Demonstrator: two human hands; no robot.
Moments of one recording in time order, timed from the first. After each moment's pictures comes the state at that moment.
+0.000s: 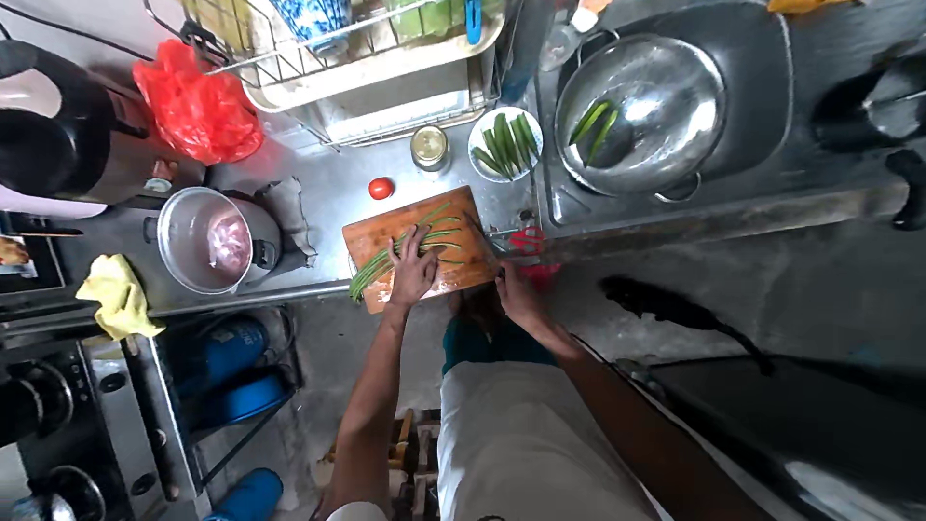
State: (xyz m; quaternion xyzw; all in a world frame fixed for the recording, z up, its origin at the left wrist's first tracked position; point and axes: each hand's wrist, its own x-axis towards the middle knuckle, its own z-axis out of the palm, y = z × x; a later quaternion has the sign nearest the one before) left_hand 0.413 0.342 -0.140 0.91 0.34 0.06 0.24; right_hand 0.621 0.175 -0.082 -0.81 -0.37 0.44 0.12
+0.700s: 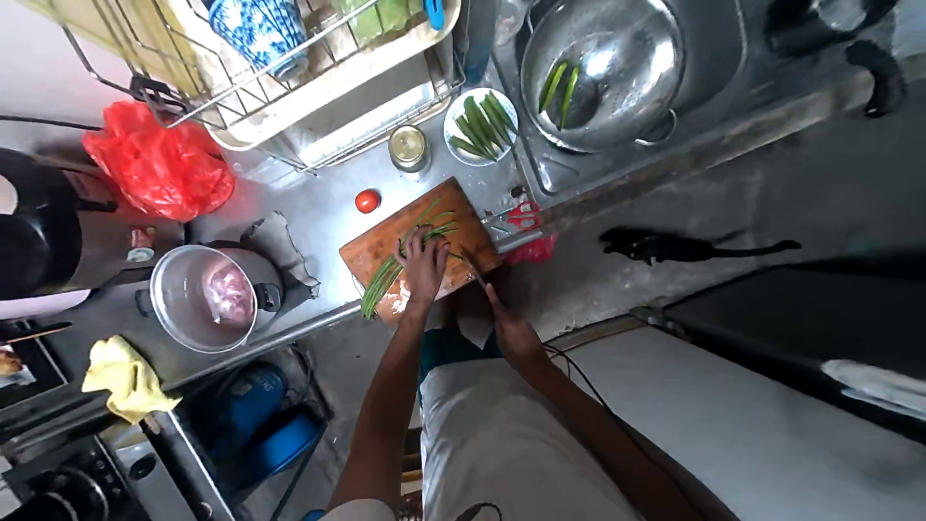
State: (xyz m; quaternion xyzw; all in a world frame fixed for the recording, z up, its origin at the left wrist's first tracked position) left_hand 0.427 0.348 -0.154 0.91 0.34 0.11 0.23; right_hand 0.495 0.134 -0.047 -0.85 -0.32 0.40 0.09
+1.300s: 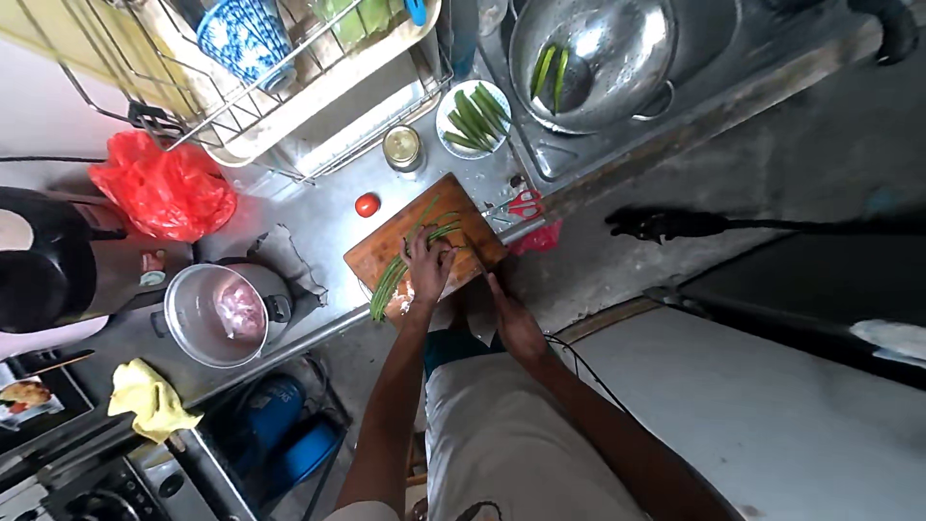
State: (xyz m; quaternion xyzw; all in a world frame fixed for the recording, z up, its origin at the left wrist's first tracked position) left_hand 0.418 0.354 -0.160 0.91 0.29 0.12 0.27; right_hand 0.474 0.142 -0.062 -0.88 -0.30 0.33 0.13
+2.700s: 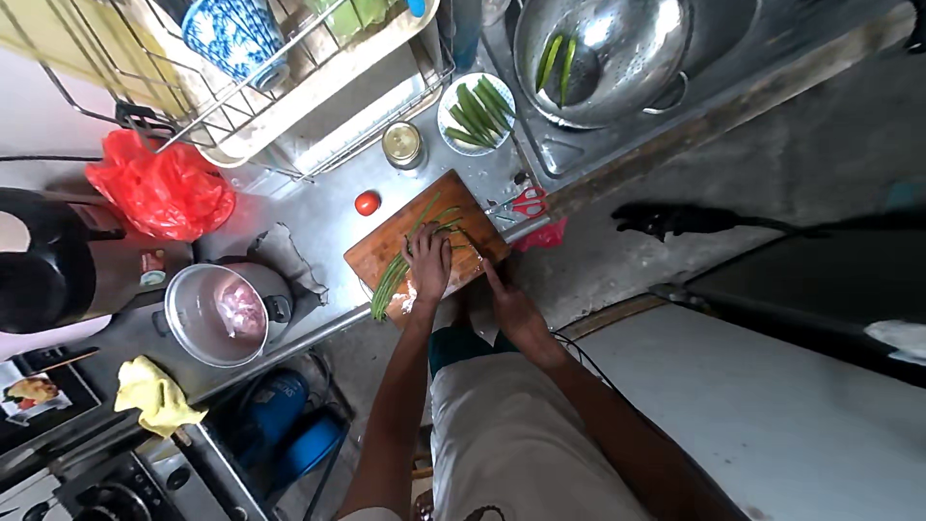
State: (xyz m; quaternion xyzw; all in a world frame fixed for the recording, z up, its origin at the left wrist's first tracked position) left_hand 0.425 0.353 -0.155 0.92 0.30 0.08 0.22; right_hand 0.501 0.182 -0.050 -0.87 -0.30 0.38 0.06
